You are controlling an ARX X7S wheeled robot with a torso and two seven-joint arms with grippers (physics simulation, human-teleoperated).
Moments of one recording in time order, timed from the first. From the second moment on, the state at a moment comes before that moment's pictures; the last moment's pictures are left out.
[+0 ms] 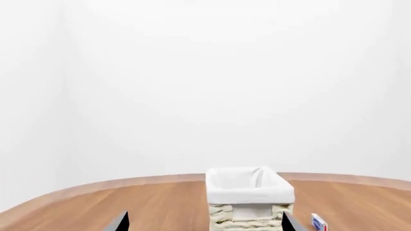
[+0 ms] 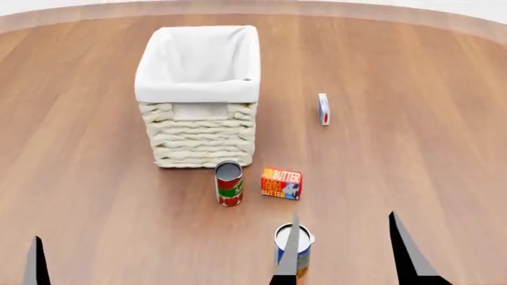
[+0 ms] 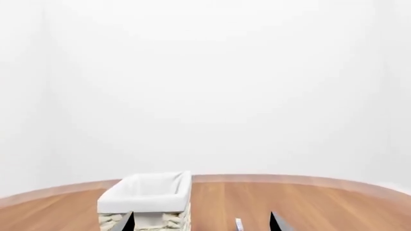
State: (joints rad) left arm 0.26 -0.14 0.06 0.89 -0.04 -0.29 -0.17; right arm -0.08 0.14 -0.10 -0.83 0.17 0.38 0.17
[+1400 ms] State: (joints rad) left arm 0.24 -0.20 0.11 0.88 -0.05 -0.32 -0.24; right arm -0.06 0.19 -0.13 -0.84 0.24 0.38 0.23
